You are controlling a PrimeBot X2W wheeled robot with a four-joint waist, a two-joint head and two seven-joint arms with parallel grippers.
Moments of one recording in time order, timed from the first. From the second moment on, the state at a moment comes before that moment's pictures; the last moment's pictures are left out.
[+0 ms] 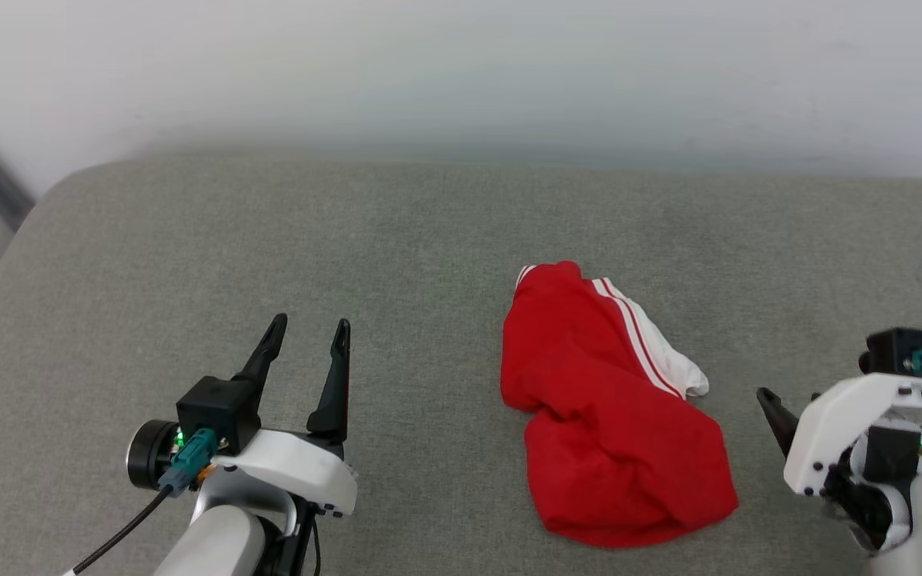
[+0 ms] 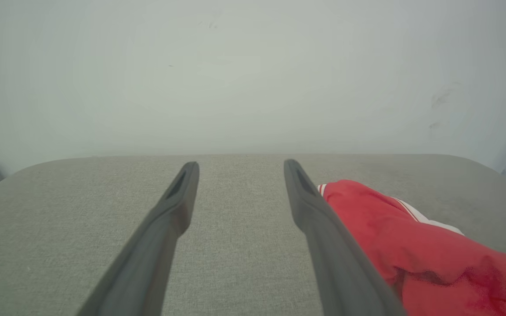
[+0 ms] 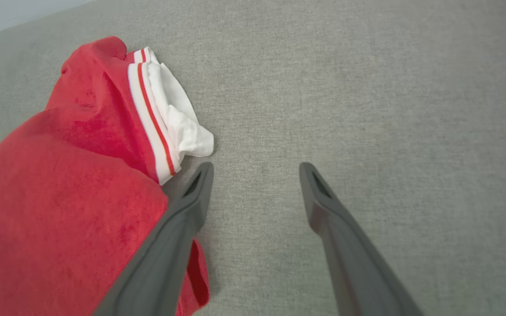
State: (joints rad) left arm -0.22 0.33 -0.44 0.13 -0.50 0.18 -0.22; right arm -0.23 -0.07 -0.20 0.28 0.19 0.13 0.53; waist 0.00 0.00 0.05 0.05
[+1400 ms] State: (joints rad) left arm -0.27 0.26 -0.45 0.21 -0.48 0.13 -0.26; right arm -0.22 -0.15 -0.31 0.23 0.13 0.13 0.62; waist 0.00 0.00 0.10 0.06
